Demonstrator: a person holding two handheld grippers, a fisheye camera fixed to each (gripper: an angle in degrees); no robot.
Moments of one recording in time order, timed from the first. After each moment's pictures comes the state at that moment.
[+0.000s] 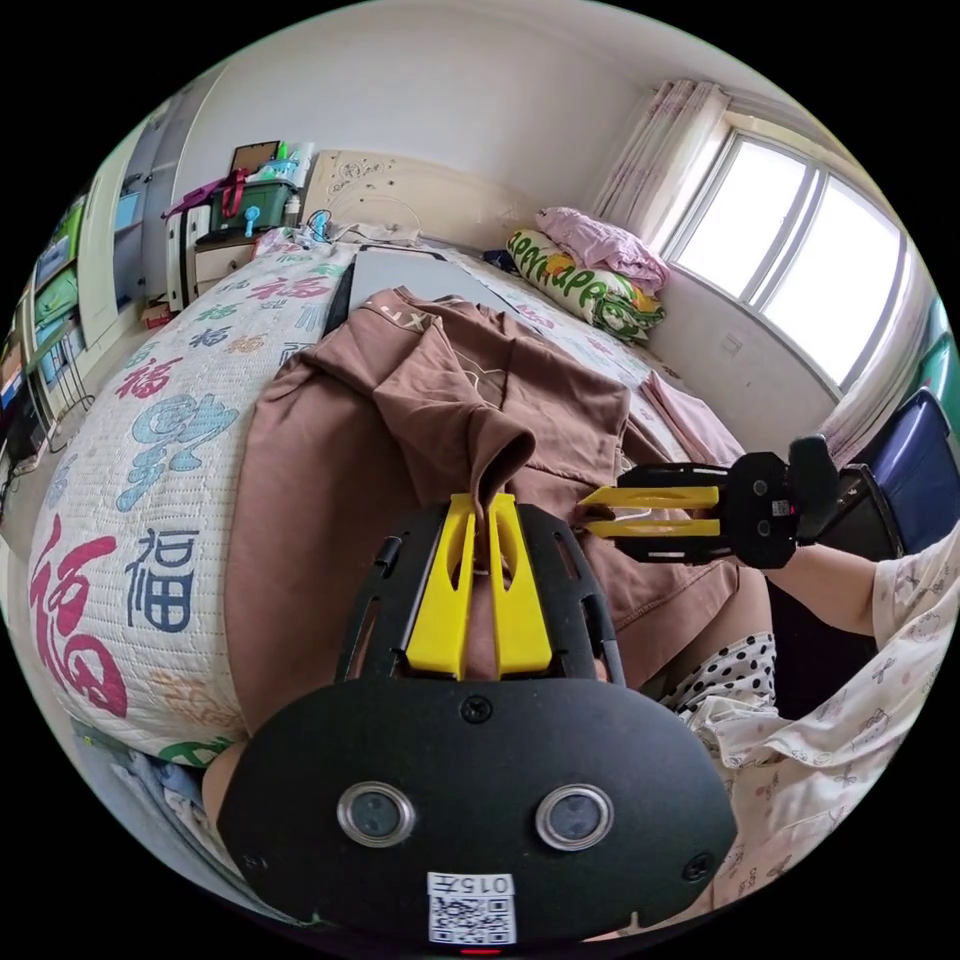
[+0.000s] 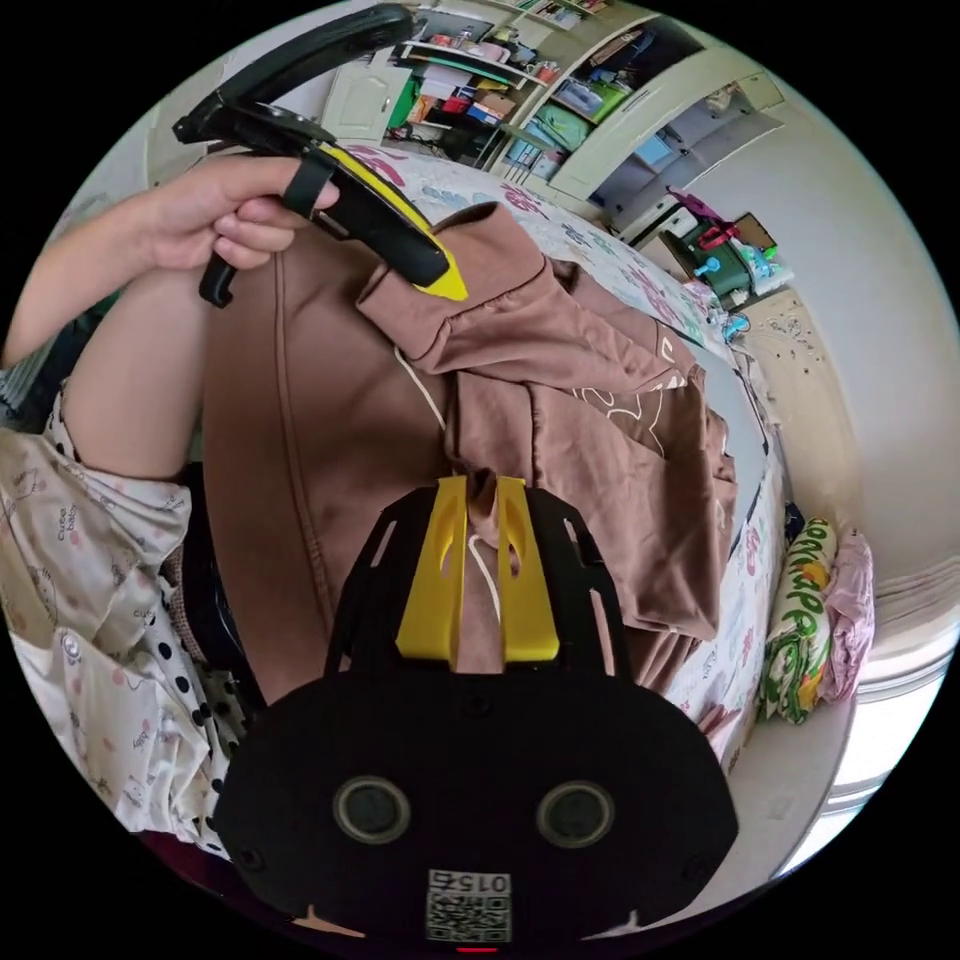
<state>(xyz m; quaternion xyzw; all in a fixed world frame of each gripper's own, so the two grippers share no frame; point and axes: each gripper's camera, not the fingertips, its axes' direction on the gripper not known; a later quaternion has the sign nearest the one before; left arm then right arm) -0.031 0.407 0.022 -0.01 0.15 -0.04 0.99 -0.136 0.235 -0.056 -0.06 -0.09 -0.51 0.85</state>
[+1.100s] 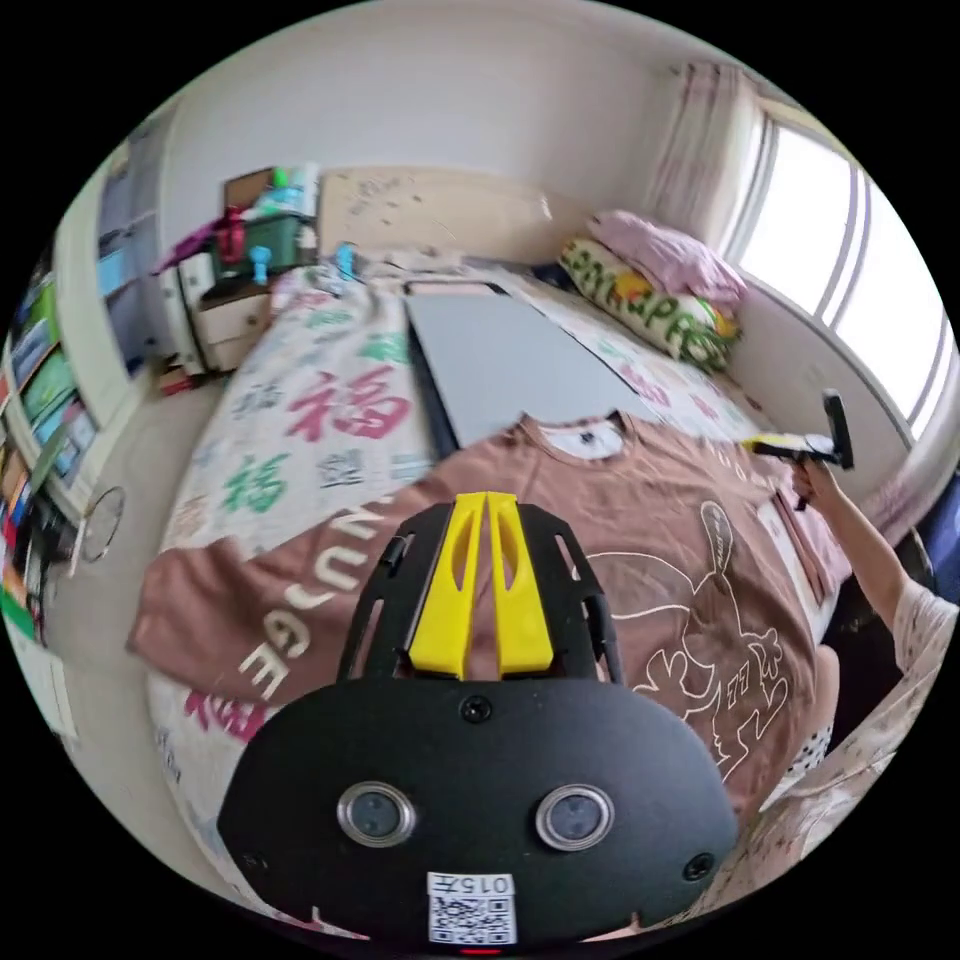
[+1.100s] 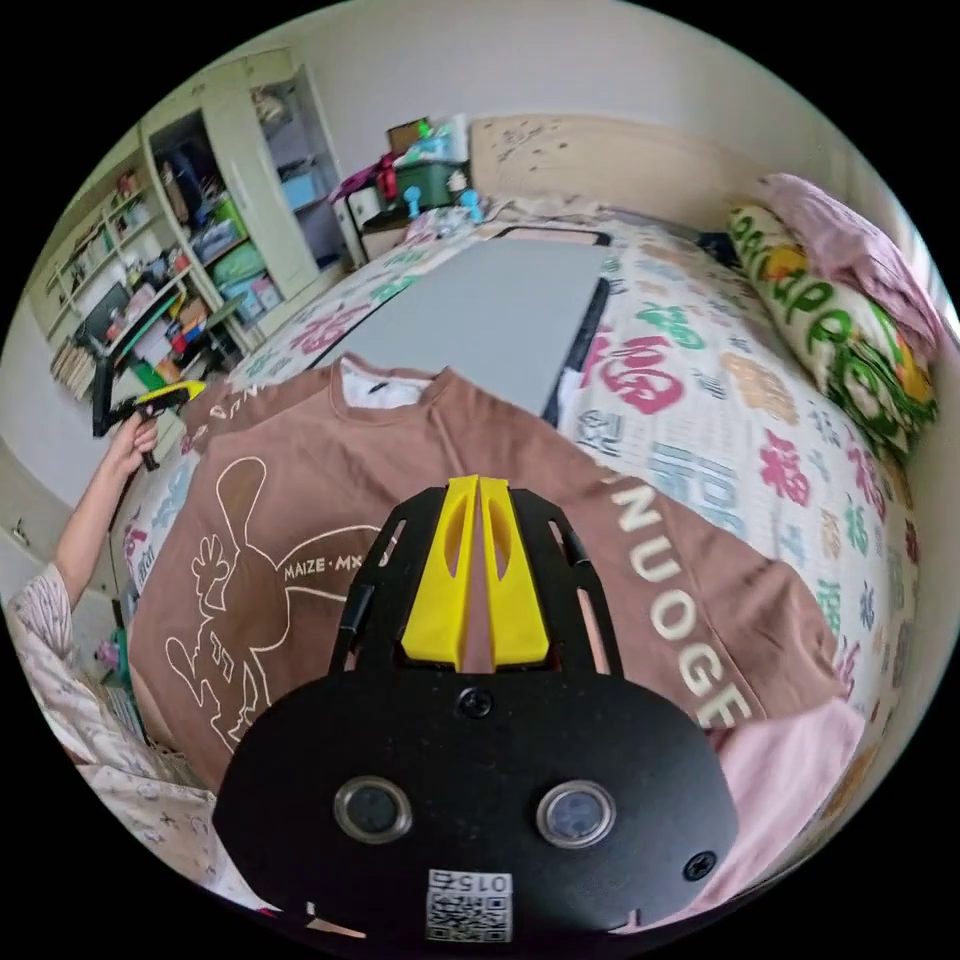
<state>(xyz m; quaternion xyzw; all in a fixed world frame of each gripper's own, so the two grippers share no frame) -0.115 0.070 0.290 -0.07 0.11 0.02 0.99 0.155 -0.306 0.128 -0.11 -0.17 -0.11 0.97</state>
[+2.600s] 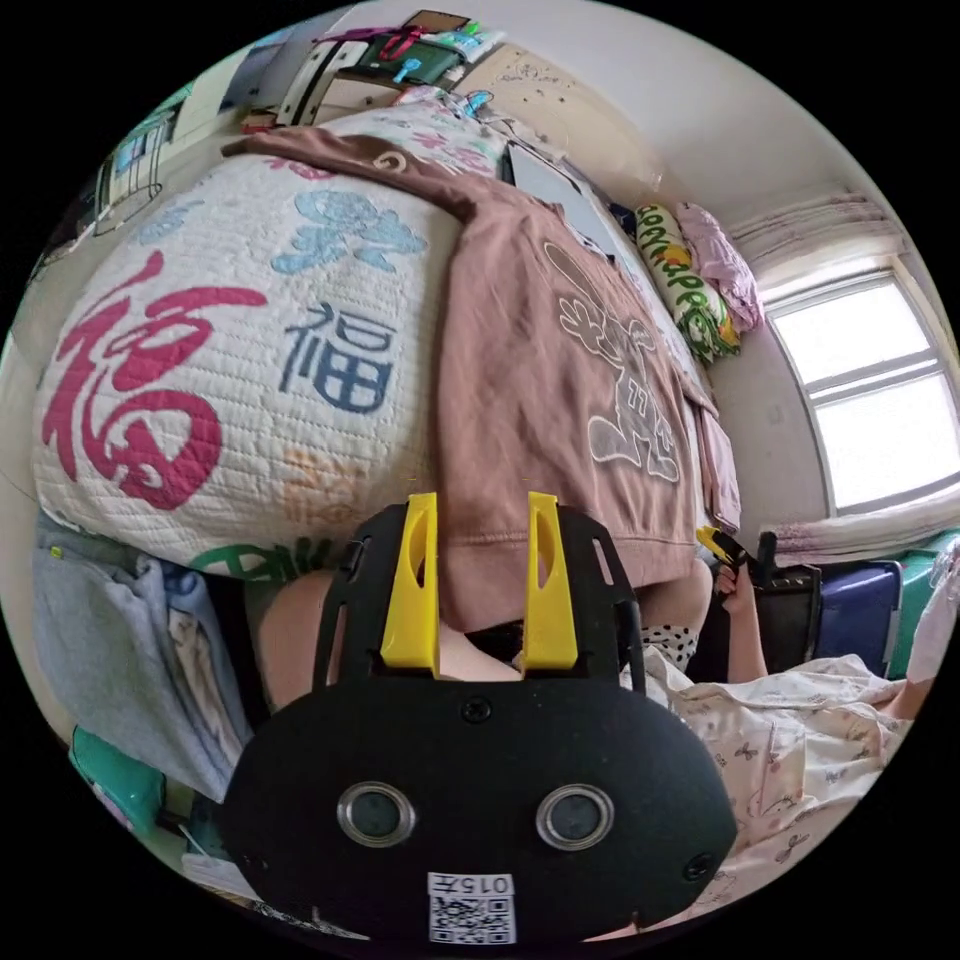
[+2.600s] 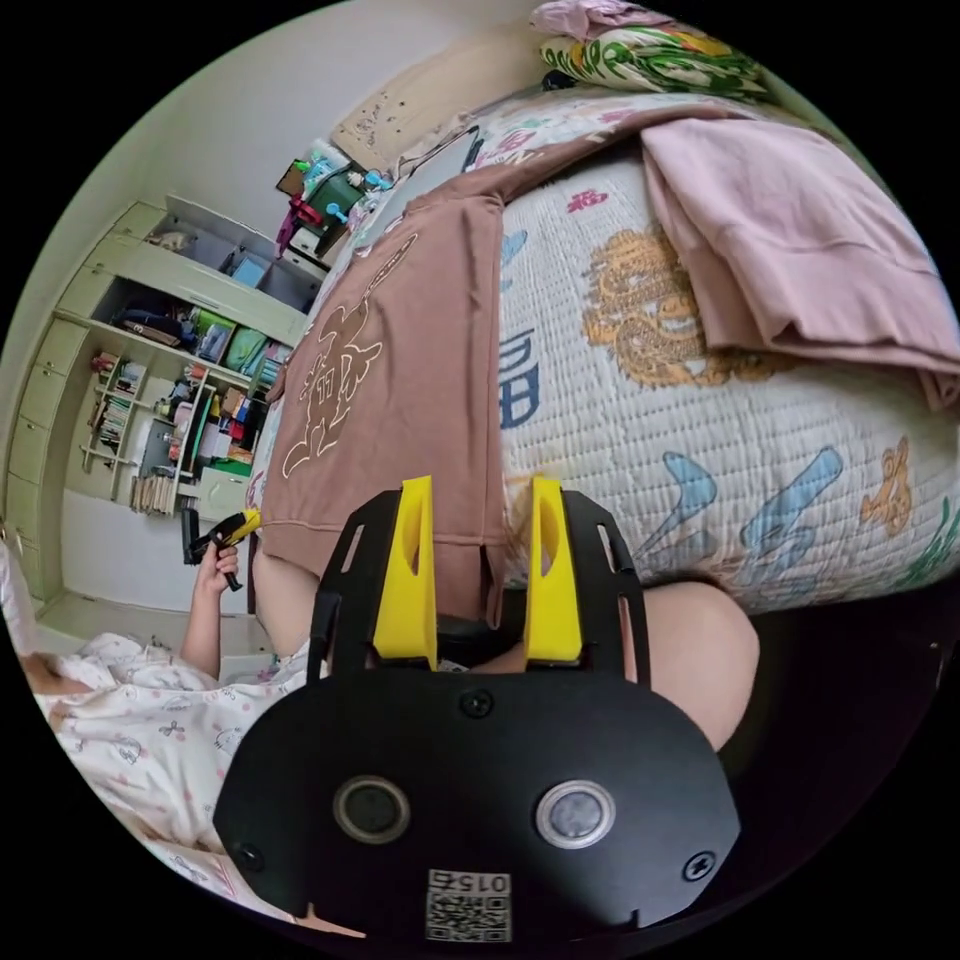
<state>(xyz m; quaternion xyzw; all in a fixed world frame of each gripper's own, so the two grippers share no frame) -0.090 0.500 0.163 -0.19 0.18 -0.22 0.94 0.427 -0.067 -0.243 -0.18 -0.28 0.16 0.93</state>
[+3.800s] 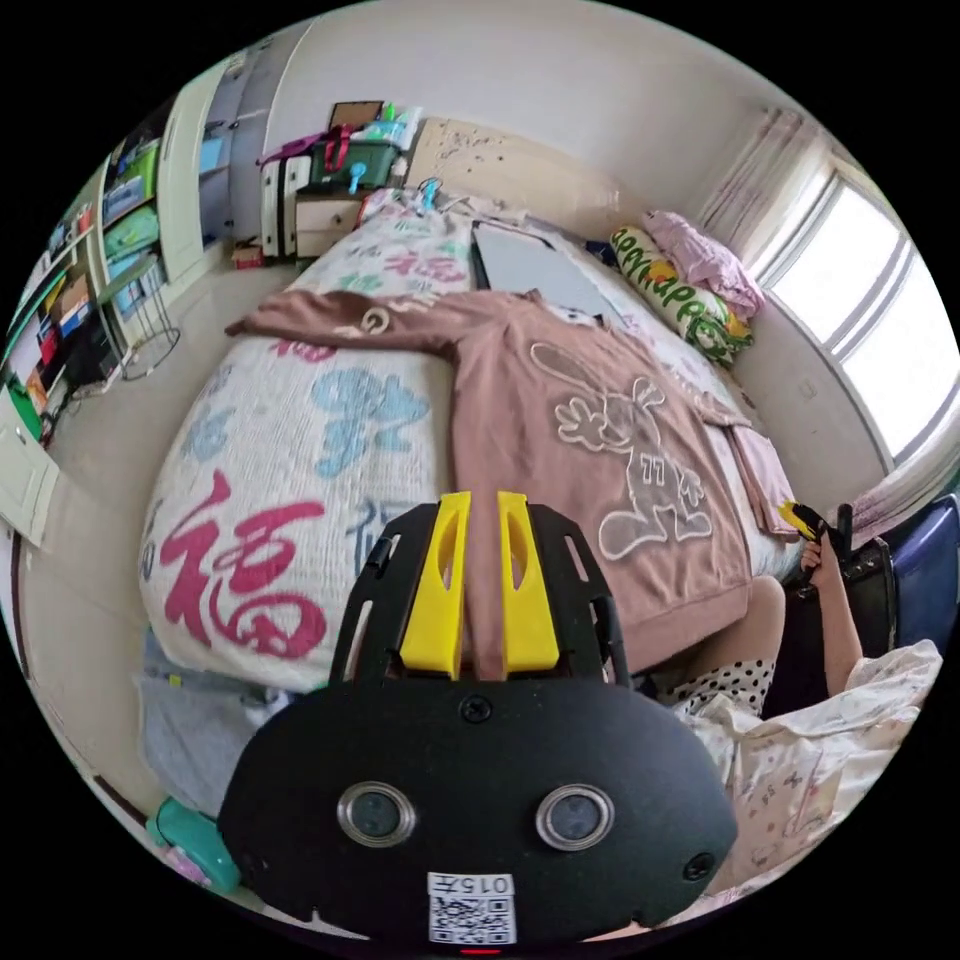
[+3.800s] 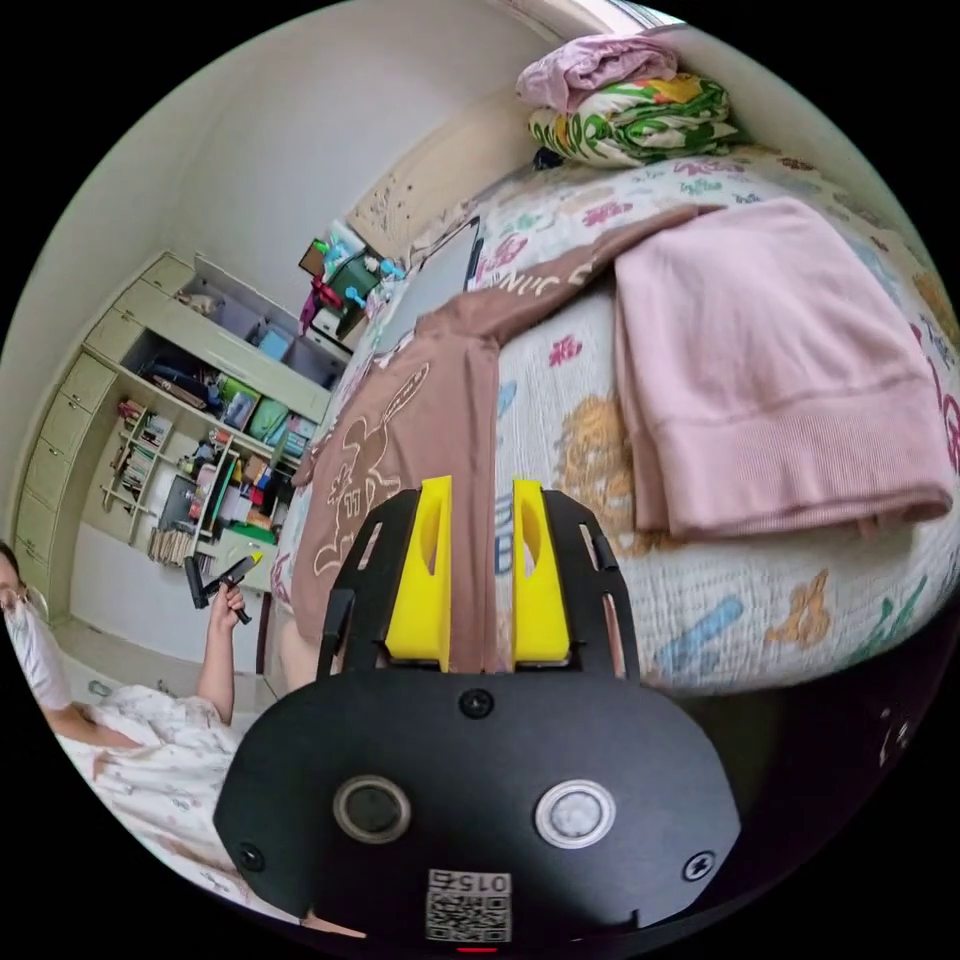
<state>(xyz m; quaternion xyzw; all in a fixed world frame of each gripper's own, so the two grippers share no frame) -0.035 0.357 0.120 -0.06 0.09 -0.11 0.99 0.536 -0.215 -0.270 -0.07 -0.29 0.20 0.93</state>
